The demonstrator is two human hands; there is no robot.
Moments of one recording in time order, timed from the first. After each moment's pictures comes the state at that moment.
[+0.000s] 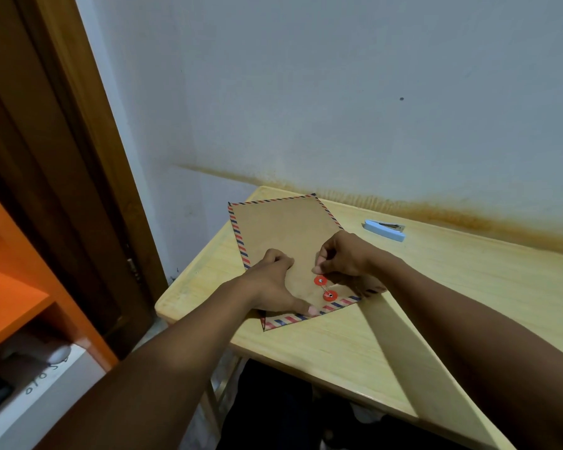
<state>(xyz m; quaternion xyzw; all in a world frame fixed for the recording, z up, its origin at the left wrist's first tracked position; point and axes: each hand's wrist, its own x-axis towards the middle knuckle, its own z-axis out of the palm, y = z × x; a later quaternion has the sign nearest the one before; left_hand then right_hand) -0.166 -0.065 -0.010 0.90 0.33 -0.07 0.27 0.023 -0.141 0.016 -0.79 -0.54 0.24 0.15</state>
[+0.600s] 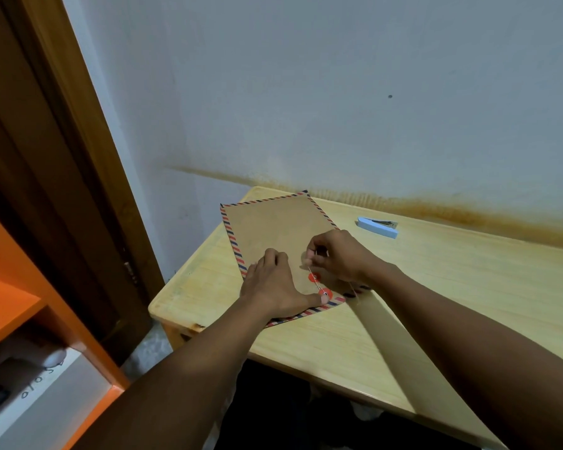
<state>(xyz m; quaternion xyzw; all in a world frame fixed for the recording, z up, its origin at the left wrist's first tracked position) -0.151 -0.100 -0.017 0.90 0.39 0.02 0.17 0.015 -0.156 0.011 -0.75 -0.62 0.11 0.19</state>
